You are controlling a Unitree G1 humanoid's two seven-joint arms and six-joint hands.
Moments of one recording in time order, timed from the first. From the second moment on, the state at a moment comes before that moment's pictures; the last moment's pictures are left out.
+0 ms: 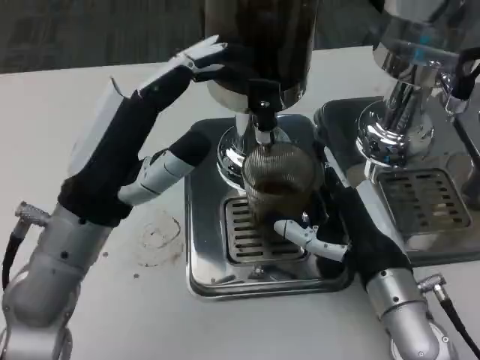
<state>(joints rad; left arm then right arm) -0.28 0.30 0.02 0.43 0.00 -0.98 -0.29 -0.16 -0.13 0.21 0.43 -0.34 -0.25 -0.15</state>
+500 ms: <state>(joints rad) -0.19 0.36 0.16 0.39 -0.03 -0.93 -0.25 -0.16 -0.12 0.21 0.44 -0.33 -0.27 -0.15</state>
